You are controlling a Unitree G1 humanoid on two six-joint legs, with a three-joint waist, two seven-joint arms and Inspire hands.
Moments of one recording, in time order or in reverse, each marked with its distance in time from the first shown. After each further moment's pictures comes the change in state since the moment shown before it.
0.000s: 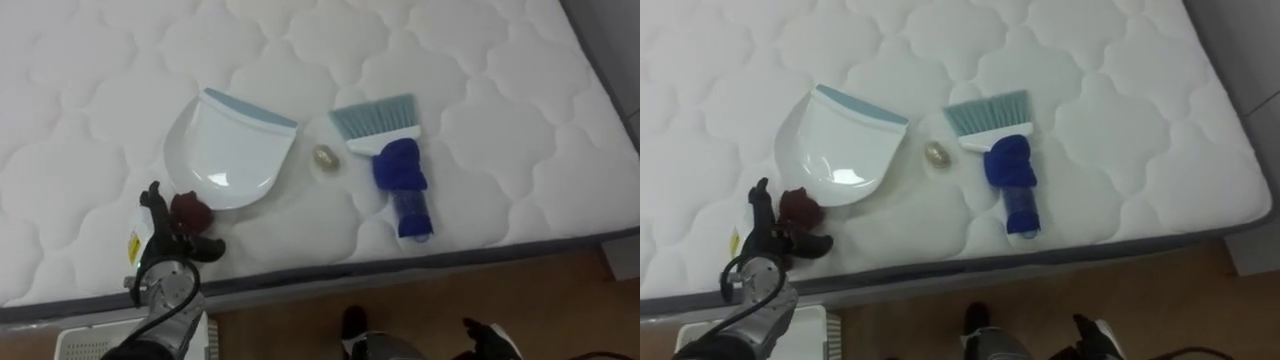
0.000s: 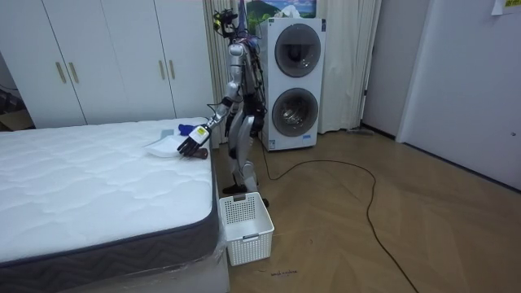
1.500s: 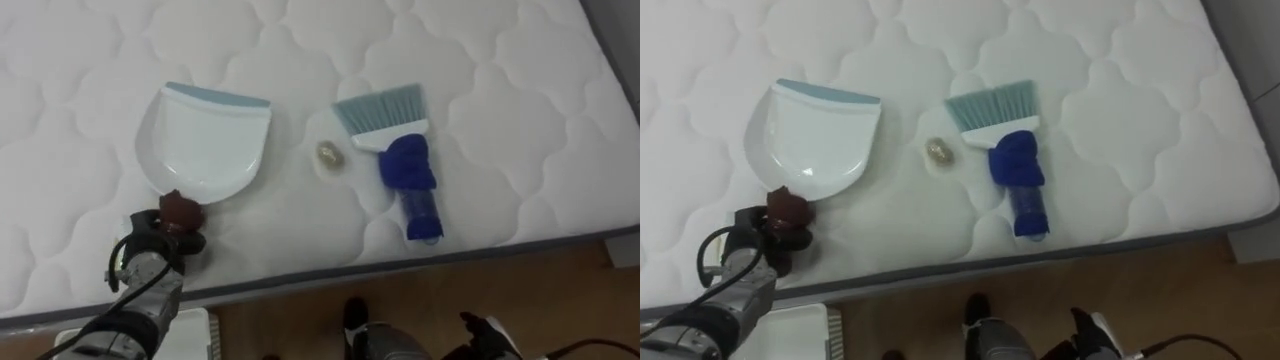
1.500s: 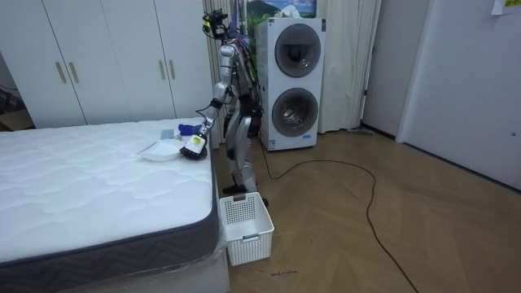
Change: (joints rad) left arm -0.139 0.070 -0.051 0.143 -0.233 0.156 -0.120; right arm -0.010 0.000 0.060 -0.055 0.014 0.083 -0.038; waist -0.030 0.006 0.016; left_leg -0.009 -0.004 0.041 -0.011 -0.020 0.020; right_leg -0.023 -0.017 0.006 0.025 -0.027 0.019
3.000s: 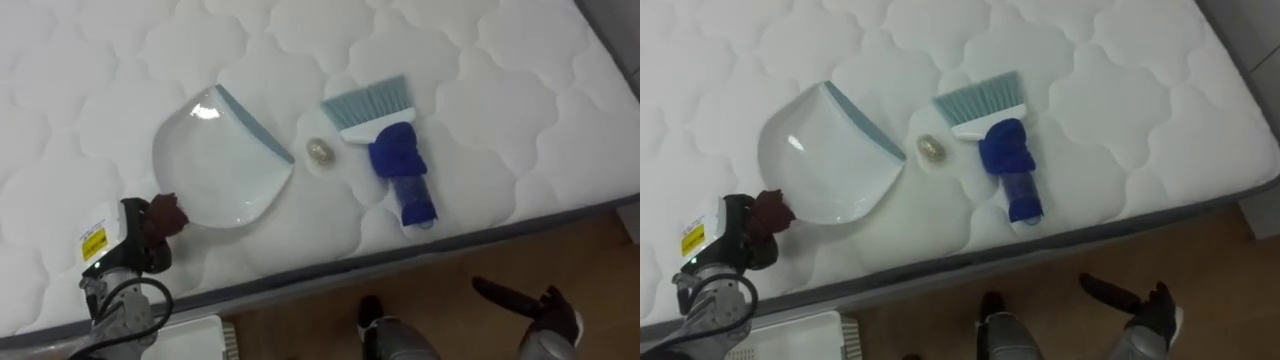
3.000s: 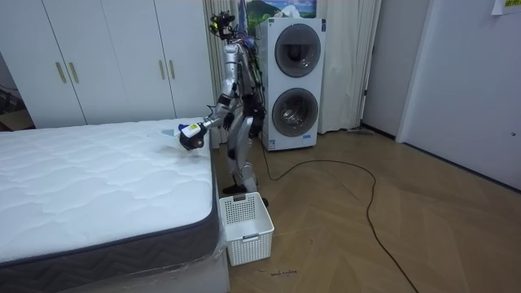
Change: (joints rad) left arm 0.185 0.114 -0.086 -0.075 0.599 -0.190 0.292; right arm -0.004 -0.026 -0.397 -0.120 0.584 -0.245 -0.228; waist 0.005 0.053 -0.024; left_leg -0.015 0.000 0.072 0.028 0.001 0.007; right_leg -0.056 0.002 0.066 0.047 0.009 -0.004
